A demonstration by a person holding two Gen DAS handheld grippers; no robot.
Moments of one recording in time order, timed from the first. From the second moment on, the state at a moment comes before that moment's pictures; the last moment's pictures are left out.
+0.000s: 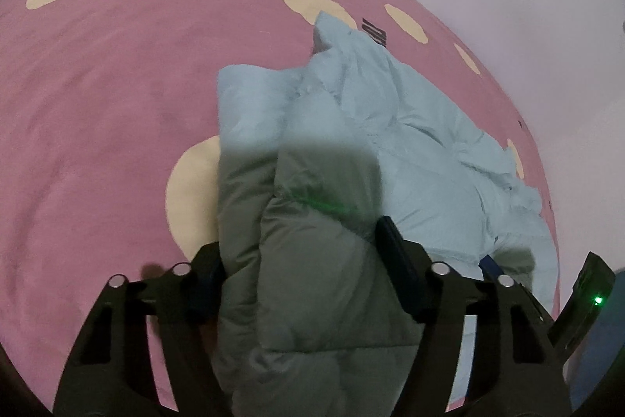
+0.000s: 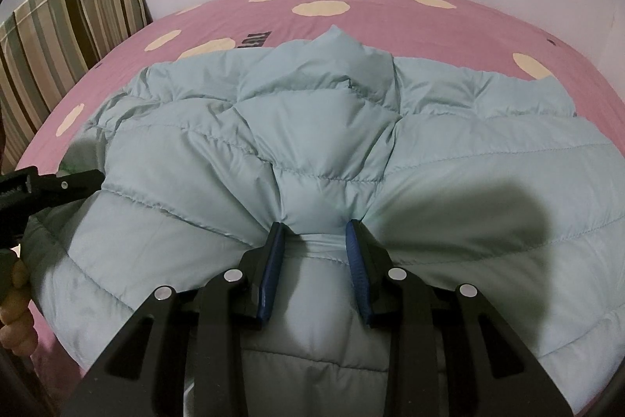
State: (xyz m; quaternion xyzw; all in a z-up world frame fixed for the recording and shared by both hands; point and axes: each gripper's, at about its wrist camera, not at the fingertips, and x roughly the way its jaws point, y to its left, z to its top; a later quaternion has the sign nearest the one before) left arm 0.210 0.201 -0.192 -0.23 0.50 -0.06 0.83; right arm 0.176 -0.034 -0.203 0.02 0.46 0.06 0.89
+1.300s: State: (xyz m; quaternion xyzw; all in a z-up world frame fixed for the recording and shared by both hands) left arm 0.169 0.080 -0.067 -0.14 0.43 -0.10 0.89; right arm 0.133 -0.122 -0.139 0.05 0.41 0.01 0.91
